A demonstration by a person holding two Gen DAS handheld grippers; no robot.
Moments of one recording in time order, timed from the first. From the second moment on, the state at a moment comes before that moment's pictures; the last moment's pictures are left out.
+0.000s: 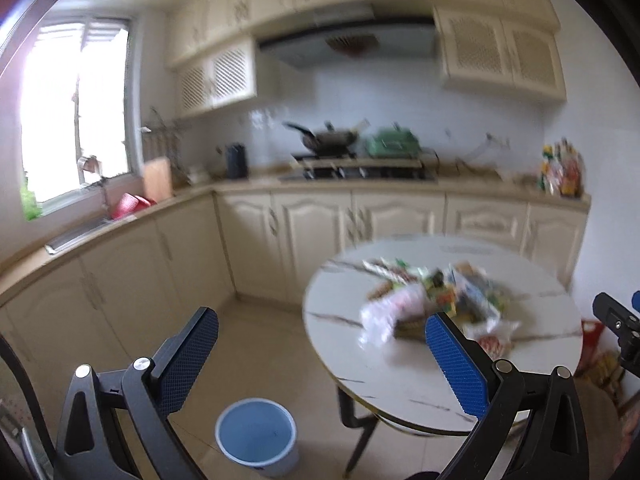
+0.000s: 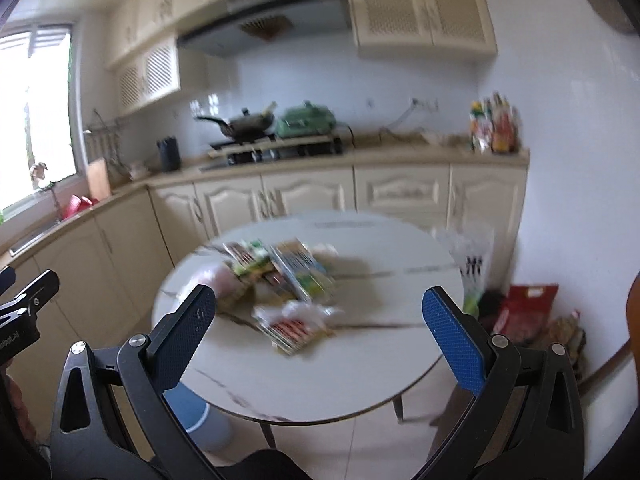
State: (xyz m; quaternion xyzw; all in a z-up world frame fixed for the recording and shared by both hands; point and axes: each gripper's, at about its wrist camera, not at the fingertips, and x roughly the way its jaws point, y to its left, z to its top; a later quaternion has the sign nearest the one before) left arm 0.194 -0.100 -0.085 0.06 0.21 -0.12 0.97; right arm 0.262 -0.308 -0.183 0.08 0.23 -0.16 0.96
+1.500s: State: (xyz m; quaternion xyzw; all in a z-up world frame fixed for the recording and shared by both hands) left arm 0.509 -0.047 -0.073 0.01 0.29 -0.33 0.90; right arm 0.483 -0.366 -0.300 0.02 0.42 -0.02 0.91
